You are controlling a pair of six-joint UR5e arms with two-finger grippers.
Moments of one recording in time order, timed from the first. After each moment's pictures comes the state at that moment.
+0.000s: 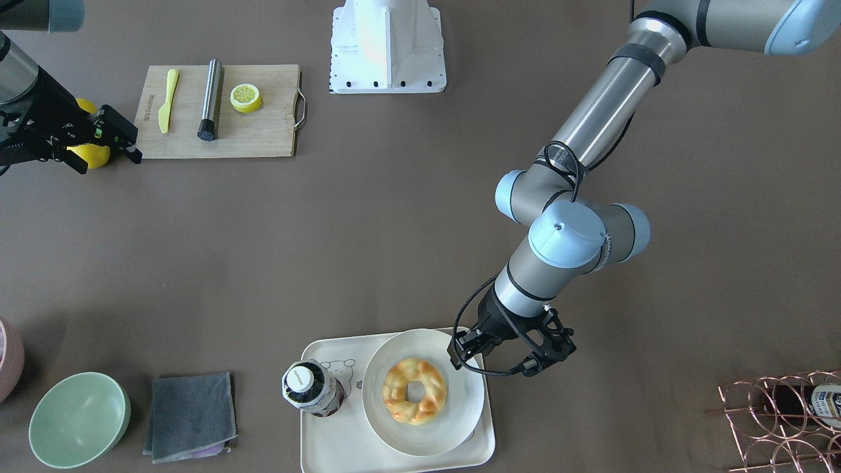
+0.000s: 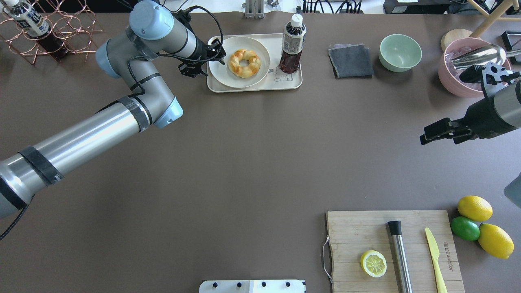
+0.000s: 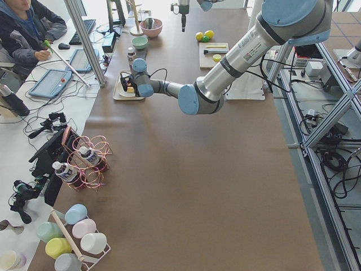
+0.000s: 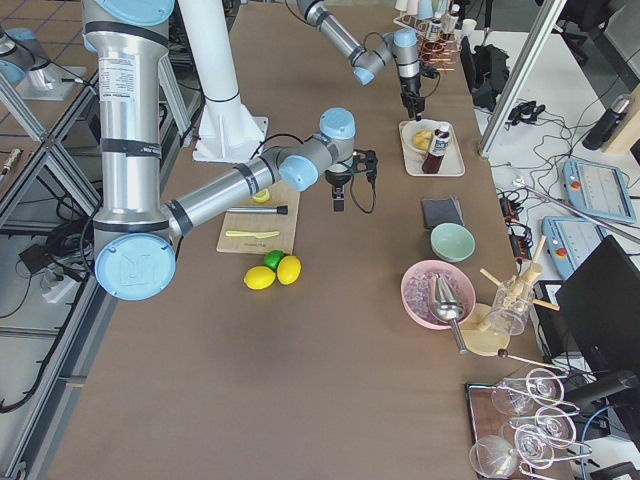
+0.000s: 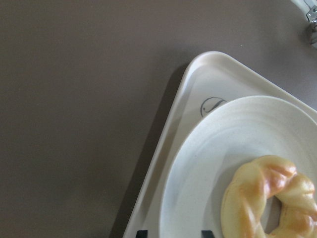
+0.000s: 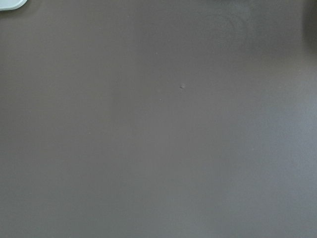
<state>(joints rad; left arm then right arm) -0.82 -2.51 -0.87 -2.42 -1.99 -1.60 0.97 -1.60 2.06 -1.33 2.26 0.82</state>
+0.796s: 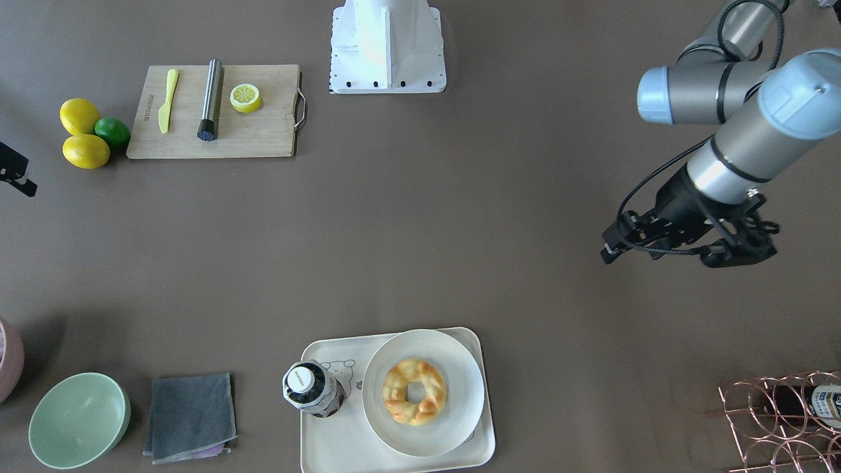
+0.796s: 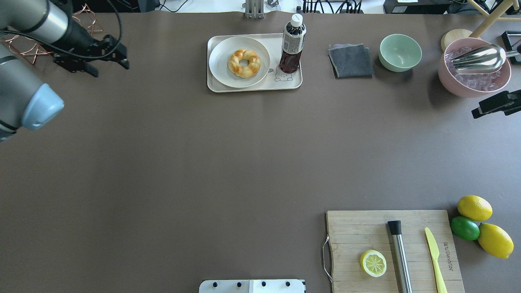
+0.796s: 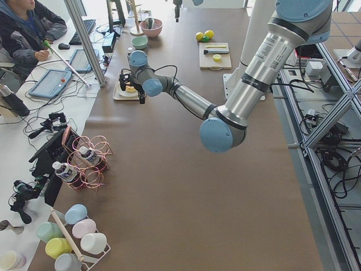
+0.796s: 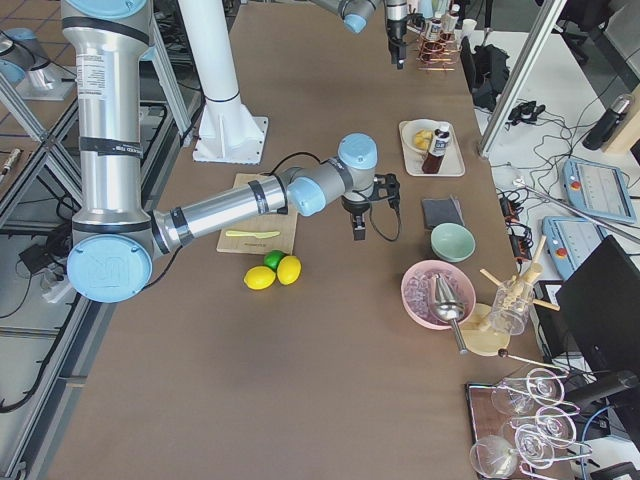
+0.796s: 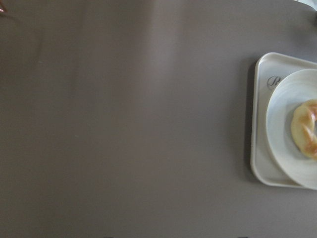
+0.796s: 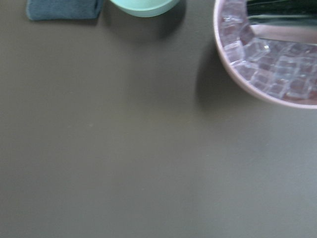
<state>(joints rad) -1.06 -2.01 -1.67 -1.83 -2.26 -1.01 1.23 -1.60 1.88 -1.35 2.36 0.45</state>
